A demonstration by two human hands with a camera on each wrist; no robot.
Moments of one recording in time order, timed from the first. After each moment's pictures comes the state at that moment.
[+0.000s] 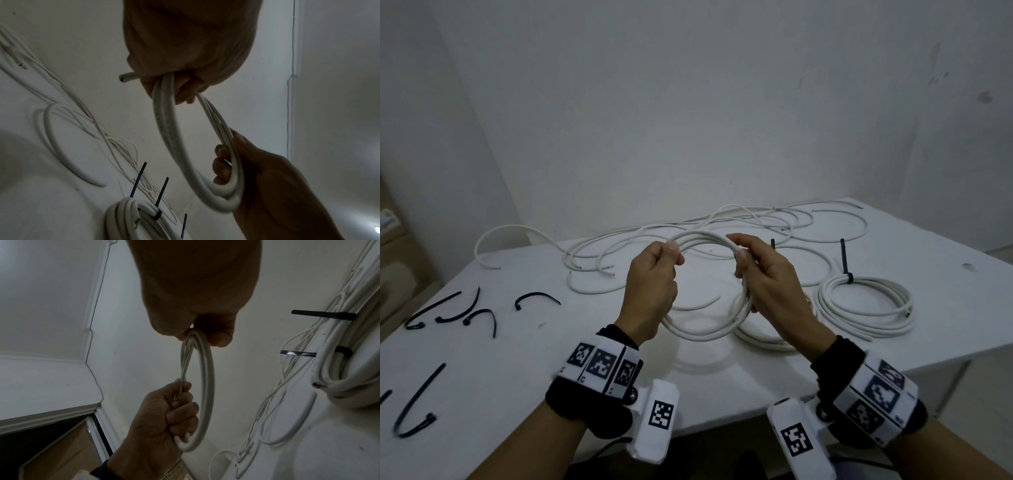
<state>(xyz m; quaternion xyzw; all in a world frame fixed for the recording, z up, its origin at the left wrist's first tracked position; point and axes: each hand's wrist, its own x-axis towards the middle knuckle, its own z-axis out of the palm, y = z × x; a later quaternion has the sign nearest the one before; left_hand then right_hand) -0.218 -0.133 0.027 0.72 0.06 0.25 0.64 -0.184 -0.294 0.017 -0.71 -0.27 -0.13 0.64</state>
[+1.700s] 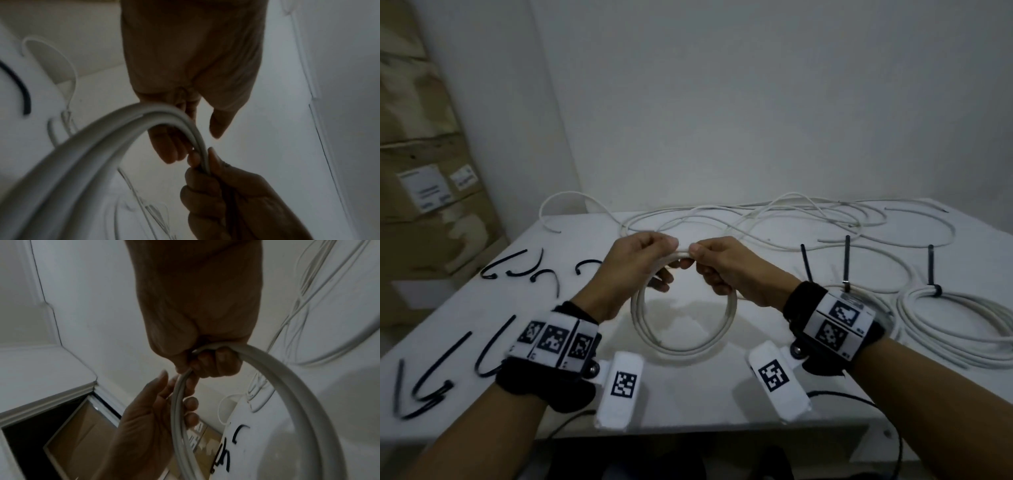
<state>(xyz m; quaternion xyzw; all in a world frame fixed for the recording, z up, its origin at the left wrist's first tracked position) -0.270 -0.026 0.042 0.78 0.09 0.18 0.59 -0.170 -0.171 0.029 -0.67 -0.39 0.25 0.58</state>
